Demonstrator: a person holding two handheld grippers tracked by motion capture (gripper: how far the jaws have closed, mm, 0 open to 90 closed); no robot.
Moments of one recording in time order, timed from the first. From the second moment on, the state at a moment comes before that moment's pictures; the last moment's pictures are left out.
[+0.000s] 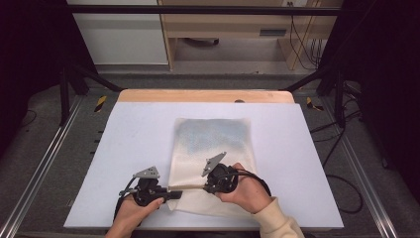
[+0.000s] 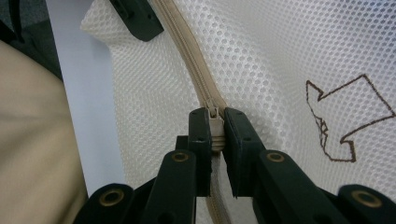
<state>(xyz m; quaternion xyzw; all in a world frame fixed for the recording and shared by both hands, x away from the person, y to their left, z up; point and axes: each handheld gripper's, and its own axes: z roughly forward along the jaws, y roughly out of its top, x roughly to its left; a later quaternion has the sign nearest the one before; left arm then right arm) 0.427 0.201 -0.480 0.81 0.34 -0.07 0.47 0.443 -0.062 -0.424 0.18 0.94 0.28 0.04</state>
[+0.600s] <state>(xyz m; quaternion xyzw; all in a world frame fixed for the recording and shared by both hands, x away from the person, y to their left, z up) 0.426 0.199 -0.480 0.81 0.34 -0.06 0.47 0.440 -0.084 -0.424 0.21 0.94 0.28 0.05</state>
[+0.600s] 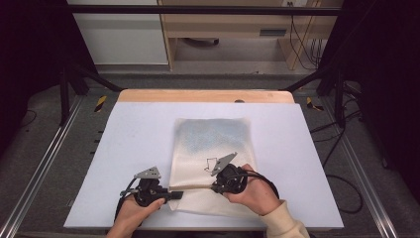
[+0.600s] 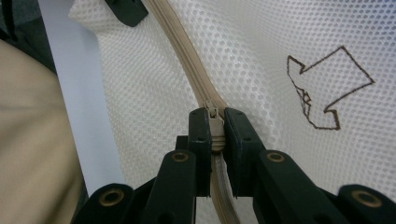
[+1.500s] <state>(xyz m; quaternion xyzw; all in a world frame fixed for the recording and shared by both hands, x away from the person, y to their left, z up) 0.427 0.200 -0.479 0.81 0.34 -0.06 0.47 0.439 -0.121 -0.420 0.25 0.92 0.29 0.06</state>
